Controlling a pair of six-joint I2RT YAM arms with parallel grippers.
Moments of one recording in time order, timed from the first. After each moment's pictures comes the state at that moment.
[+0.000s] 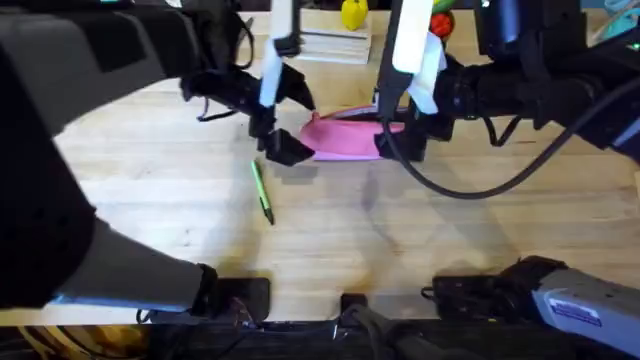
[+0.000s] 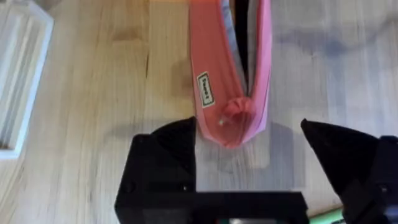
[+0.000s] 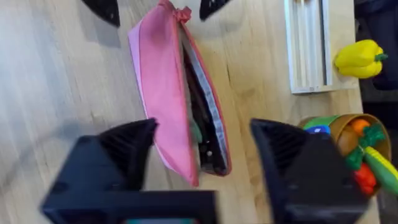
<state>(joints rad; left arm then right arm) -0.12 1.70 1.11 -0.82 0.83 1.34 0.43 1.23 0.96 -0.59 -0.27 -0.92</state>
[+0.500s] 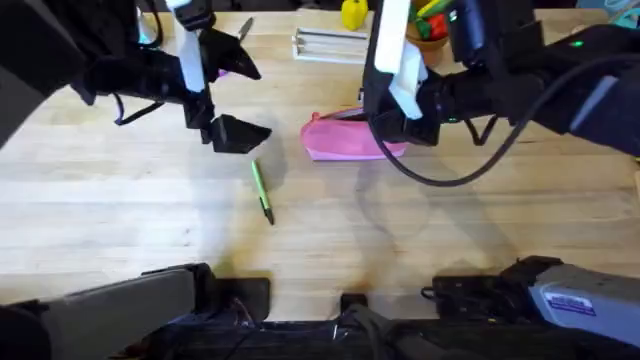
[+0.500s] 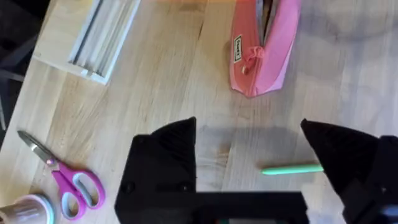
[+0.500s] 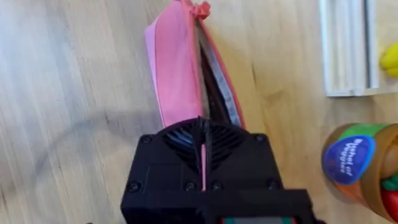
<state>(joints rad) 0.15 1.42 1.11 -0.98 0.83 1.41 0.43 1.34 0.96 -0.59 -0.32 -0.92</state>
